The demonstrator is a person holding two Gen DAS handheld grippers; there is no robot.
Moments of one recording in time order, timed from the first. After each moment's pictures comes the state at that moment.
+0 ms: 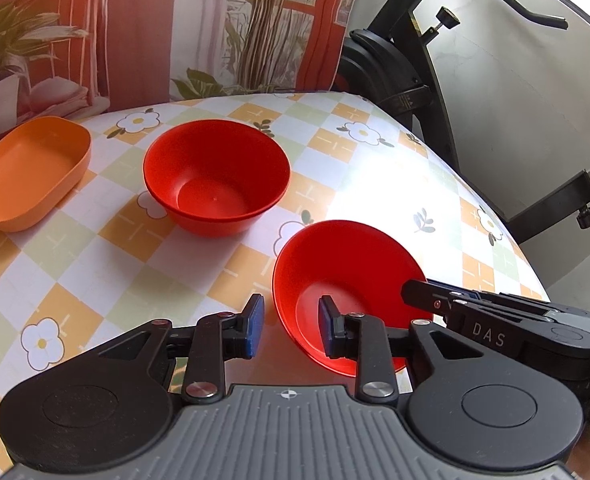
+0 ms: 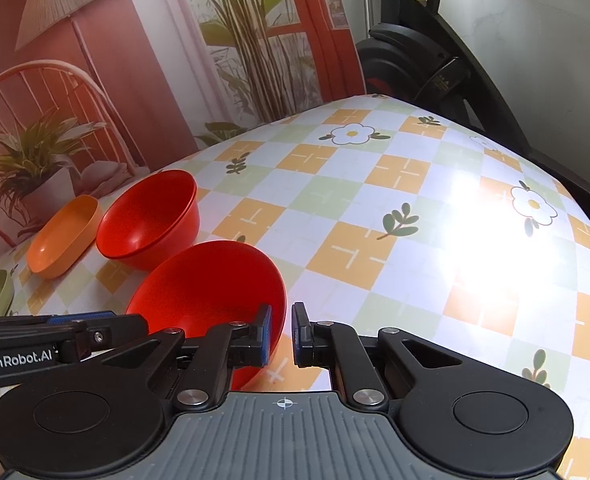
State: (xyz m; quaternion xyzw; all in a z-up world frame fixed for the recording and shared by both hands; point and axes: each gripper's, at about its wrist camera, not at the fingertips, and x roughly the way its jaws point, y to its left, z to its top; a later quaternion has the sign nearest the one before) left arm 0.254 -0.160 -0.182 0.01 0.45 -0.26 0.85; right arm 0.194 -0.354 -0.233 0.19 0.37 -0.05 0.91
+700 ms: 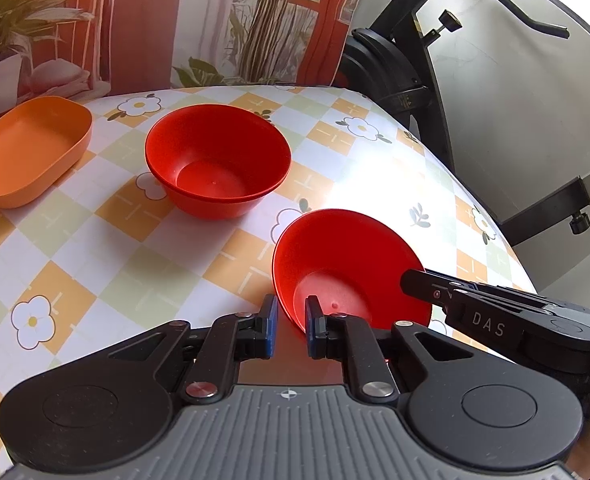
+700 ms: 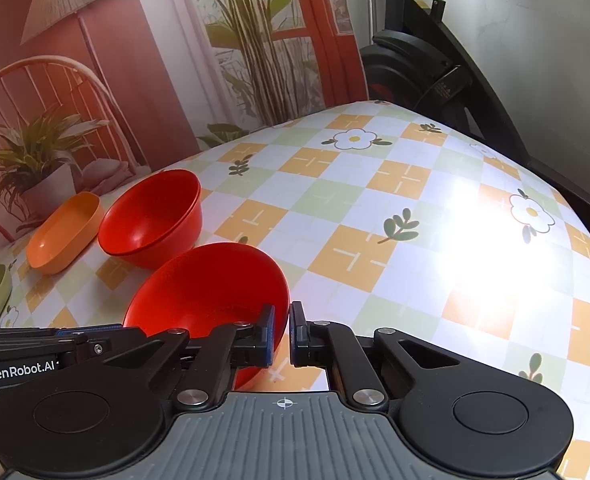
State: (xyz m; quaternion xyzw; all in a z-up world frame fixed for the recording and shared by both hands) left arm 0.250 -0.151 -0.187 -0.01 0.46 -0.27 0.85; right arm 0.192 -0.351 -0.230 0.17 0.37 -0.05 0.91
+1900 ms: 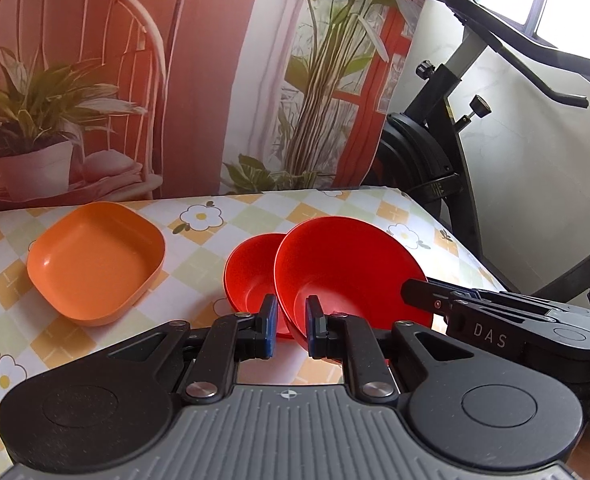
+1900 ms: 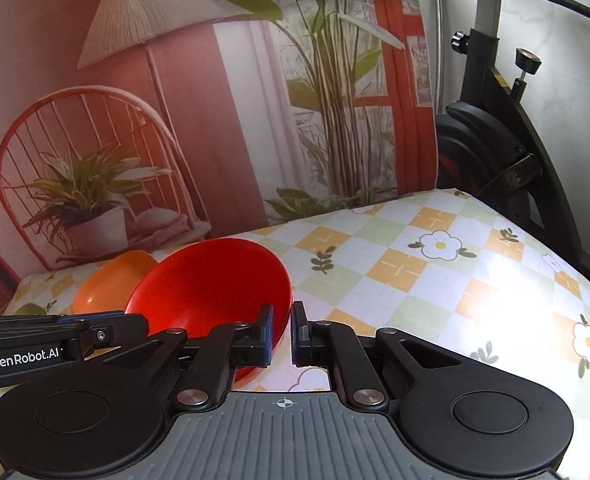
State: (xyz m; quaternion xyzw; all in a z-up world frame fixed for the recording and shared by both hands) left arm 0.292 -0.118 -0.127 -0.02 0.38 -0.22 0.90; right arm 0.267 -0.313 -0.163 0.14 0.31 0.00 0.94
